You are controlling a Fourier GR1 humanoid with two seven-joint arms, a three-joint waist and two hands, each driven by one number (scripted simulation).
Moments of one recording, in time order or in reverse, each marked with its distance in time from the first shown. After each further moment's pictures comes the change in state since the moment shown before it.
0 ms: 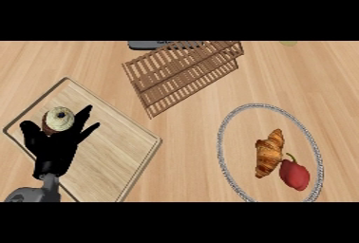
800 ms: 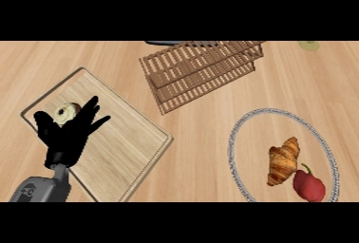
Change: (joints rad) left arm -0.072 -0.027 -0.029 0.016 -0.024 -0.009 0.015; right arm -0.104 -0.225 0.002 -0.210 0.317 0.023 0.811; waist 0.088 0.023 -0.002
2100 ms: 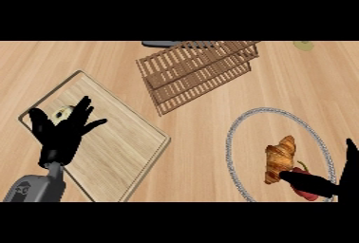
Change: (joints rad) left arm -0.008 0.013 0.042 0.041 0.005 -0.012 0.019; right arm -0.507 0.237 0.252 0.417 0.359 0.210 0.229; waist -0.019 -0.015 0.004
